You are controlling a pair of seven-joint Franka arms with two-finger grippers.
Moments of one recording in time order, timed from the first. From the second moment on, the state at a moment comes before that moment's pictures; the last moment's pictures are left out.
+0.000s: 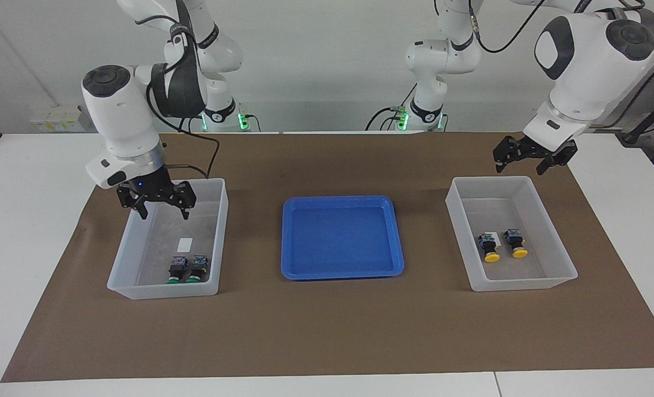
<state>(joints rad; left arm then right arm) -0.11 0.09 0.06 -1.57 0.03 1.58 0.13 -0.05 0.07 0.09 -1.80 -0.06 1.98 0.08</state>
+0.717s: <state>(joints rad) -0.11 0.09 0.06 -1.57 0.03 1.59 0.13 -0.05 -0.03 0.09 -1.71 -0.05 1.69 0.07</state>
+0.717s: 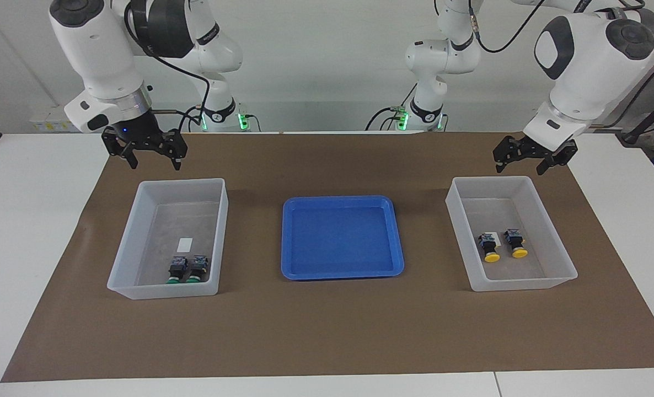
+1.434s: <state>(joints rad) -0.11 0.09 0.06 -1.57 0.03 1.59 0.13 -0.05 -0.03 0.09 -1.72 -0.05 1.70 0.07</state>
